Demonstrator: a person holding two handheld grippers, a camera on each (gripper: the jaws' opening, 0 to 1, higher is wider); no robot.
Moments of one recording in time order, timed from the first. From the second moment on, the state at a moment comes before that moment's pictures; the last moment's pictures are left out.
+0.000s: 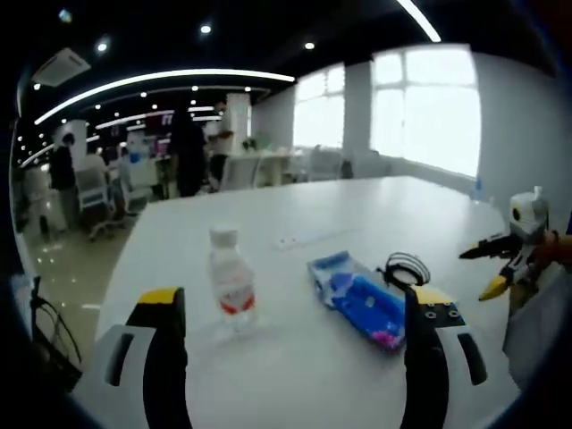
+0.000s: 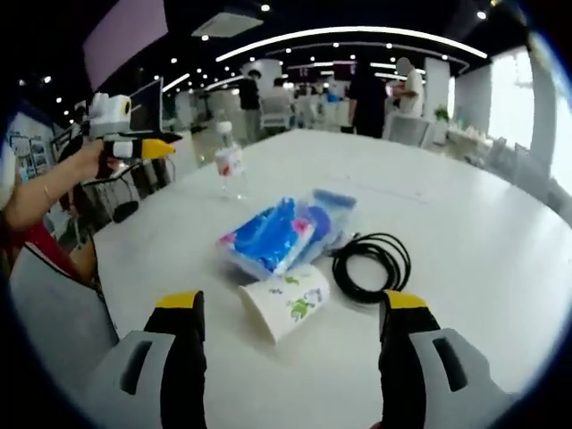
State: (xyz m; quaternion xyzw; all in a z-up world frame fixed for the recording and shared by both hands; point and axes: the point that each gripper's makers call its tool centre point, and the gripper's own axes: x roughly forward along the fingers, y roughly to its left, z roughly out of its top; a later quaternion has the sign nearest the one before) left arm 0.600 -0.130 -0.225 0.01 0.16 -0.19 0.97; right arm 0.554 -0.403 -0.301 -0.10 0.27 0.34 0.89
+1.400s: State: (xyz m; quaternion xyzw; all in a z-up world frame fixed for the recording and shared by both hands) left arm 0.494 -0.168 -0.216 -0.05 0.15 -0.26 0.95; right arm 0.563 -0.387 -0.347 -0.28 0.26 0.35 0.85
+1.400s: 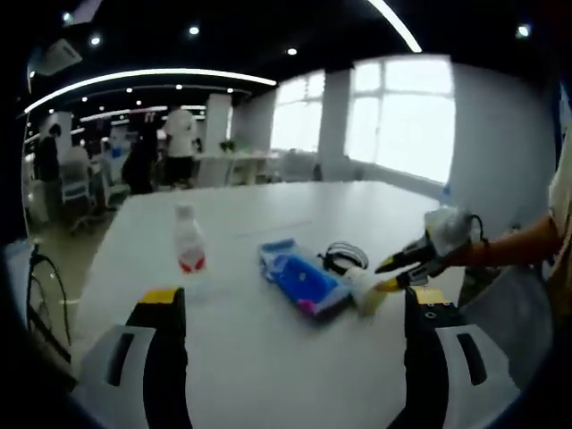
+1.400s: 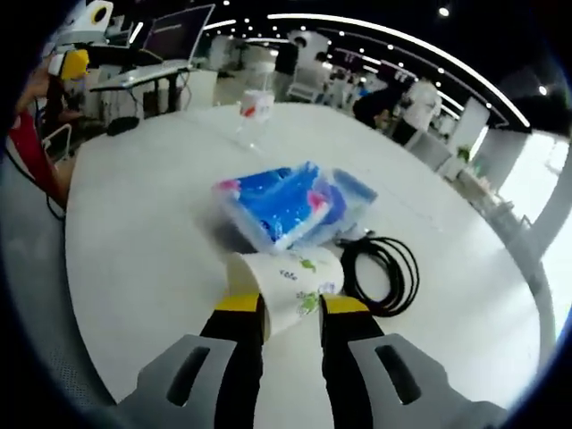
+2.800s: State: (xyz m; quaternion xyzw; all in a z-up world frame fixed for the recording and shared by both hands) left arm 0.474 -0.204 -0.223 0.01 0.16 -0.29 0.94; right arm 0.551 -0.423 -0.306 -0.10 0.34 0.25 0.90
